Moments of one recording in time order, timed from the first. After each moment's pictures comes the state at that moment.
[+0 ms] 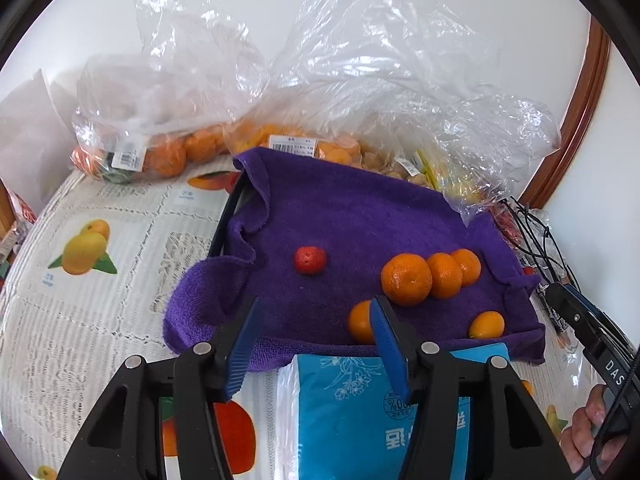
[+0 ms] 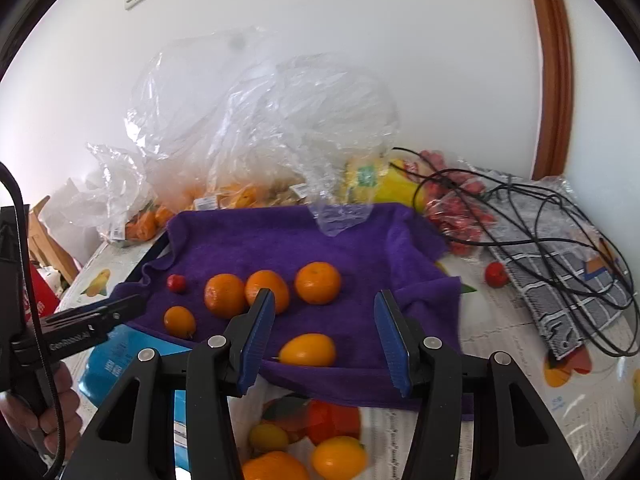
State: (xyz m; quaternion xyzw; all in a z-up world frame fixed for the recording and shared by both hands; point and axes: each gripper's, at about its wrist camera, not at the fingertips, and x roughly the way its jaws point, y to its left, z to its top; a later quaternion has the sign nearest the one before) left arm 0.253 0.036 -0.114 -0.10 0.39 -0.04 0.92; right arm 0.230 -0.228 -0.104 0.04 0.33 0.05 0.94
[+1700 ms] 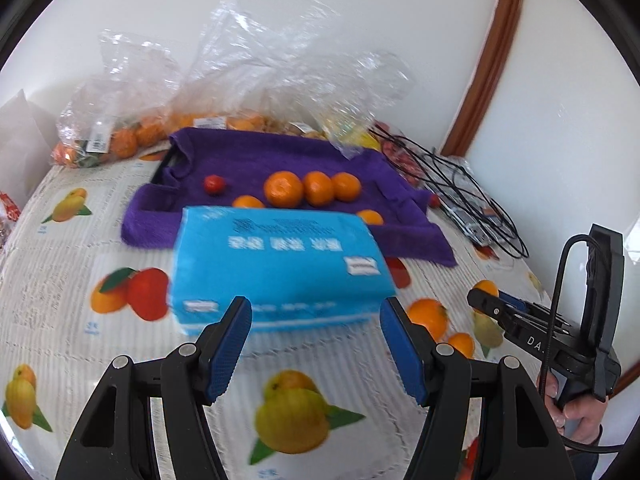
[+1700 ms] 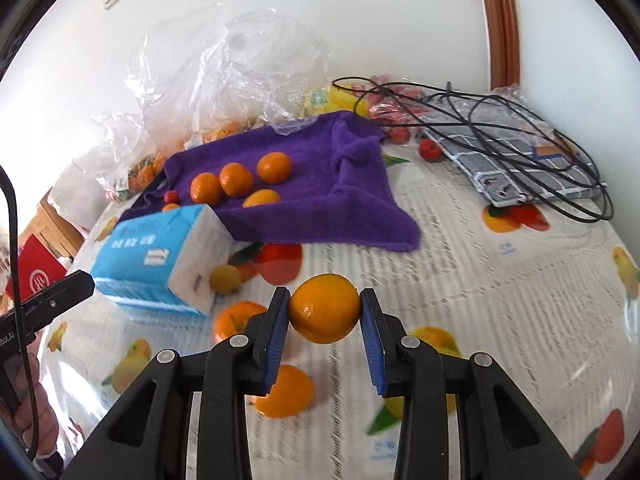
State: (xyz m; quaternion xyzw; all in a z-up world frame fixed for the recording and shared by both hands) left arm 0.129 -0.028 -0.101 -0.07 0.39 -0.15 0.91; right arm 0.128 -0.287 -0.141 0.09 0.40 0.05 0.91
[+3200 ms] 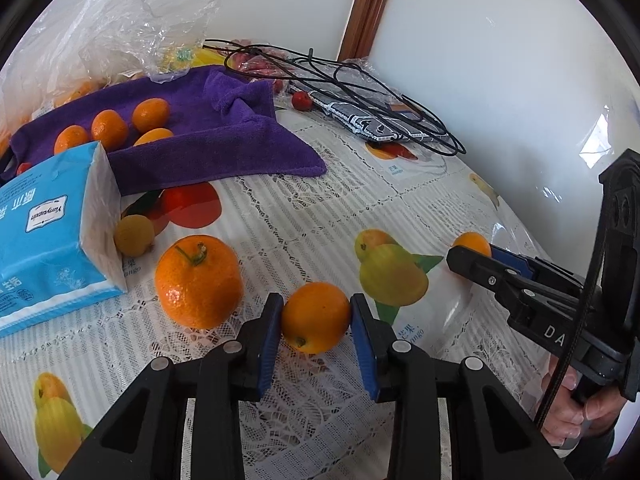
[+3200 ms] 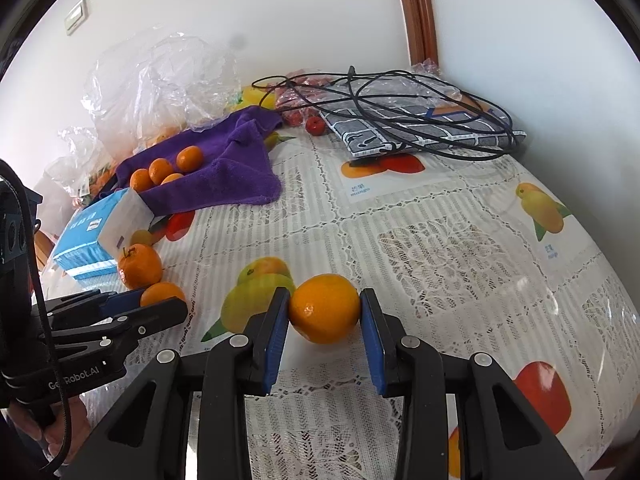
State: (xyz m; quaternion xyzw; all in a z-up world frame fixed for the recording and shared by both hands) left arm 0.126 -0.185 -0.160 0.02 0.44 -0.27 0.85; right arm 0.078 -0.378 -0.163 0.11 0.40 -0.01 0.91
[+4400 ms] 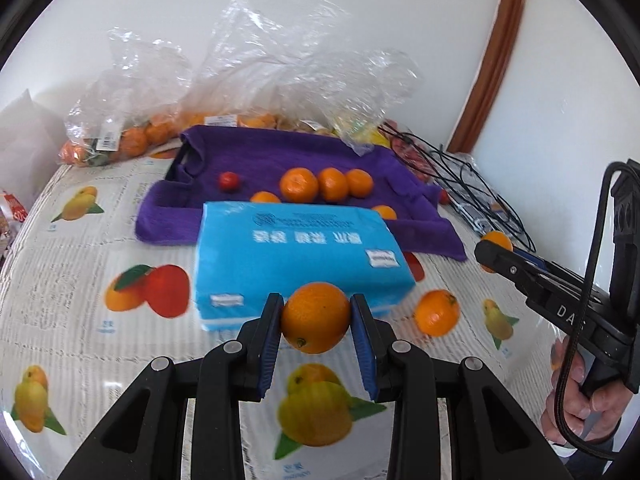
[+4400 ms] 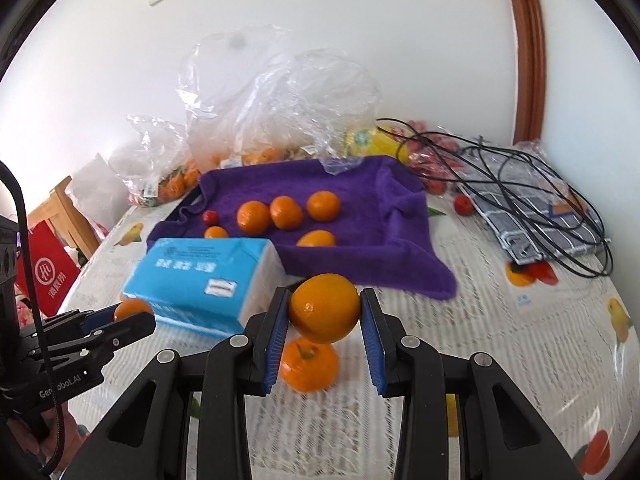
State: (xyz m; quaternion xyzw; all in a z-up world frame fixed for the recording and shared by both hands) left arm 0.133 -0.007 -0.101 -0.07 0.38 -0.13 0.91; right arm 0.135 -0.232 -0.098 0.05 0.35 0.09 0.93
